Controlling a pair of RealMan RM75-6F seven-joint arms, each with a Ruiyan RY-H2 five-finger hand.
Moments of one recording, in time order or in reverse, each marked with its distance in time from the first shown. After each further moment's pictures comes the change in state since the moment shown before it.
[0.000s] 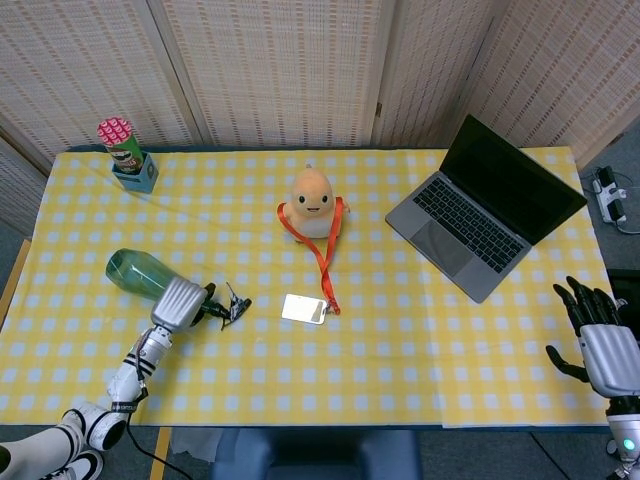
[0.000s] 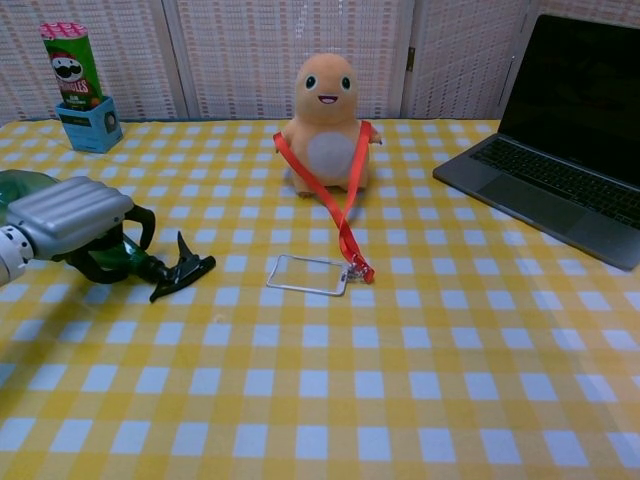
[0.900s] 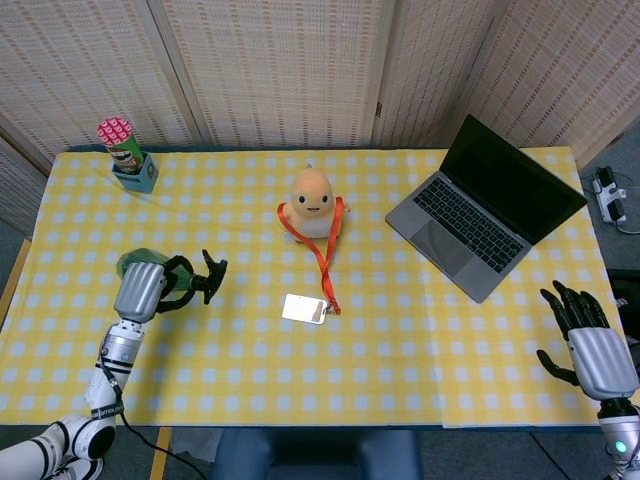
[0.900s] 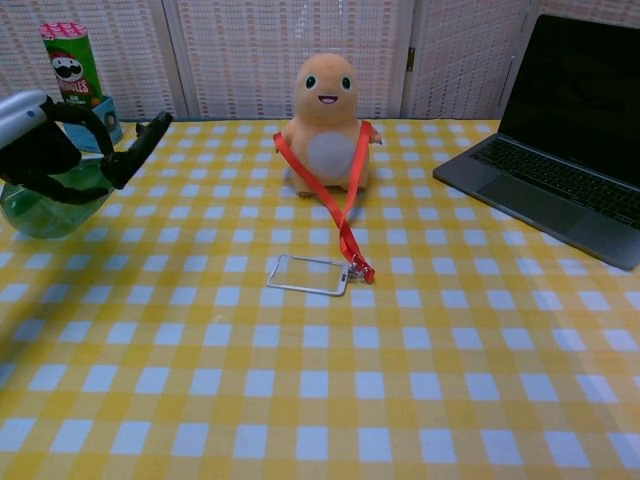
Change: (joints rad) left arm 0.090 0.165 -0.125 -0.312 -0.087 0.218 -0.464; right arm 0.008 -0.015 -0.024 0.013 -0.053 -0.012 -0.012
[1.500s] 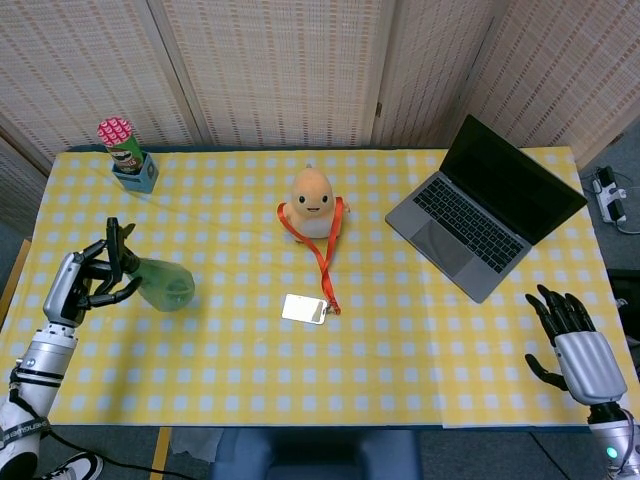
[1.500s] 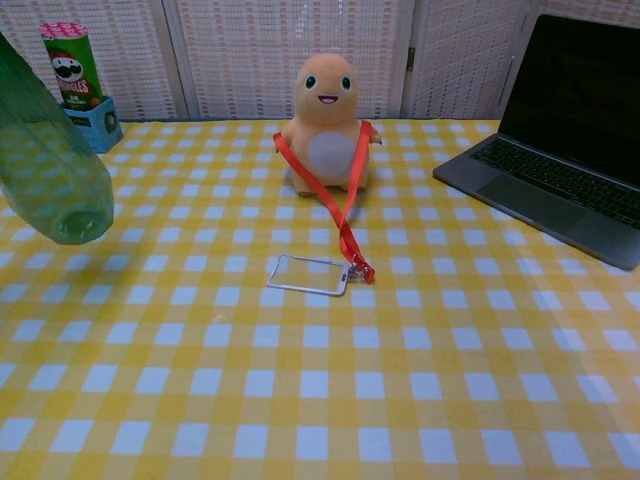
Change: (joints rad) left arm 0.145 0.426 -0.080 -0.427 -0.017 -0.122 -0.848; right arm -0.004 -0.027 -0.020 0.020 -0.073 0.044 0.005
